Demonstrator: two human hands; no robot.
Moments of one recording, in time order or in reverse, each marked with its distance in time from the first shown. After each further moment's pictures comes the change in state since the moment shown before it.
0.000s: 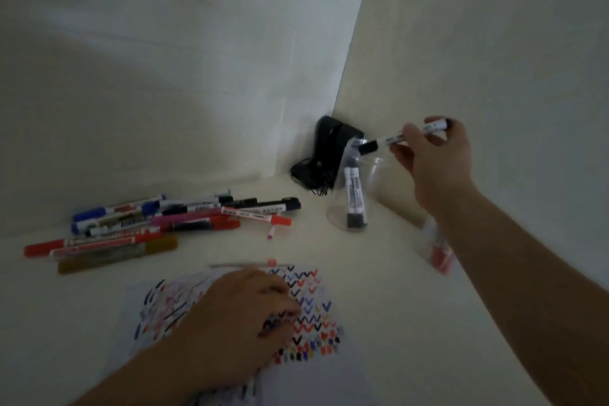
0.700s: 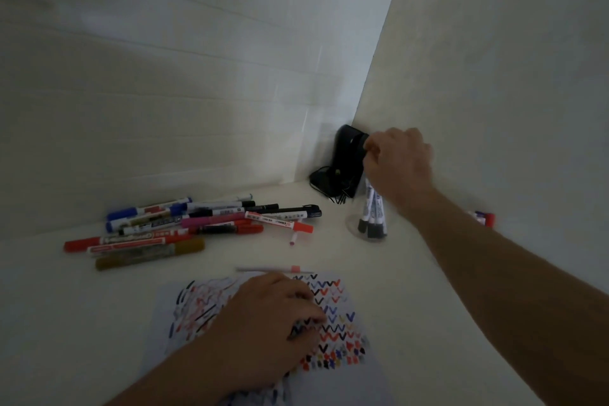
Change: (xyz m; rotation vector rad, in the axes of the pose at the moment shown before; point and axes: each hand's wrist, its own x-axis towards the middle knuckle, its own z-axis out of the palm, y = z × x) left_hand -0.001 -0.001 -0.001 -0.012 0.004 -0.011; right_hand 0.010 0.040 0.064 -1.489 -0.215 -0.675
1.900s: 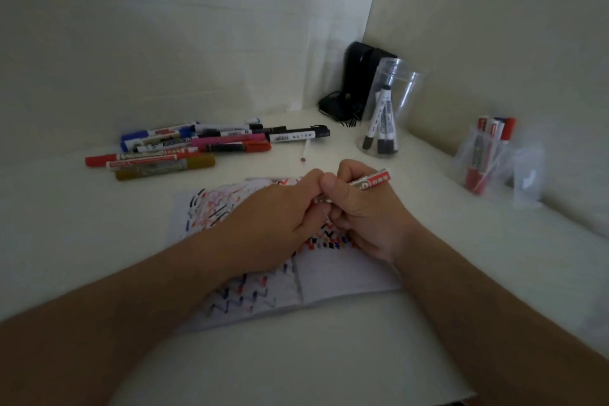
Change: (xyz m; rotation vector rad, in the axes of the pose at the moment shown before) left_hand -0.014 0.022 -0.003 -0.136 0.198 0.136; right_hand -0.203 -0.067 -0.017 1.841 -0.594 0.396
